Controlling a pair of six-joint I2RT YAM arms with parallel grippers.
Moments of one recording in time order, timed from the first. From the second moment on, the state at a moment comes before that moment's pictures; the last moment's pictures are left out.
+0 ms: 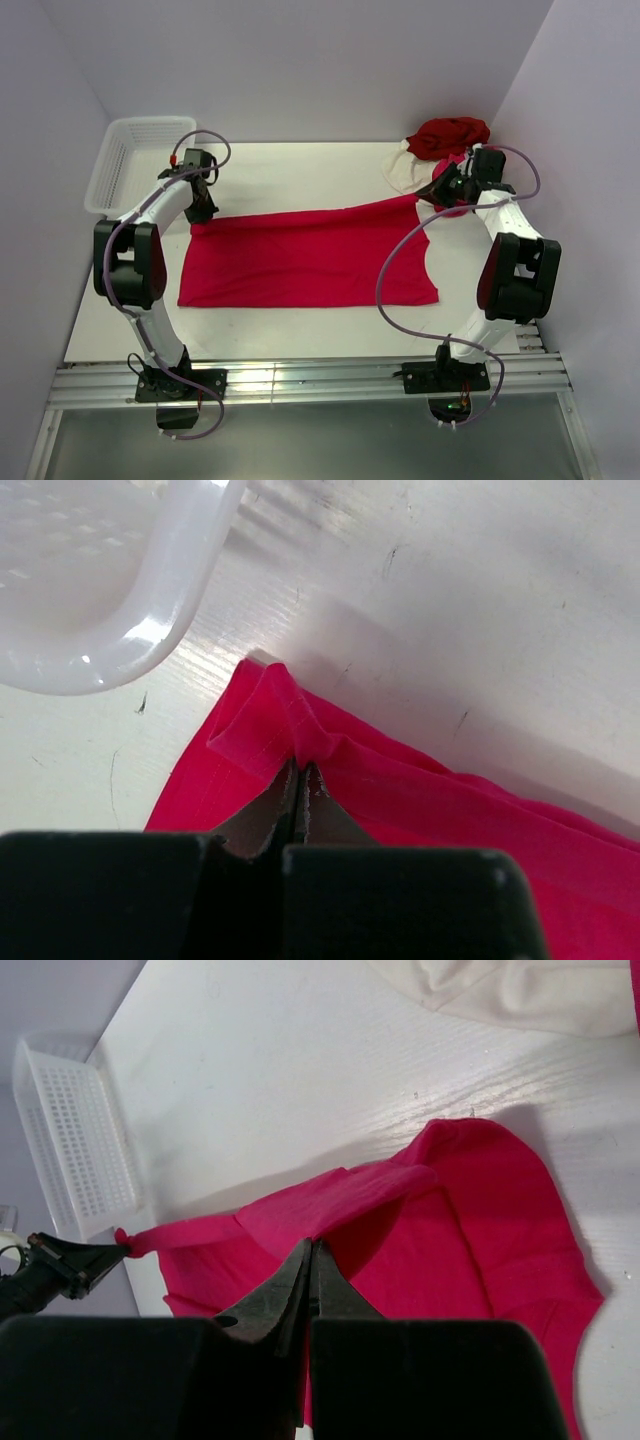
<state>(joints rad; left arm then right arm) -0.12 1.86 1.42 -0.69 -0.30 -0.52 -0.21 1.67 1.21 -0.32 -0.57 0.59</state>
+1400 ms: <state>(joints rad) -0.11 1.89 1.44 -0.68 -0.24 -0.47 -0.21 1.66 1.18 -0.32 -0.56 0.60</state>
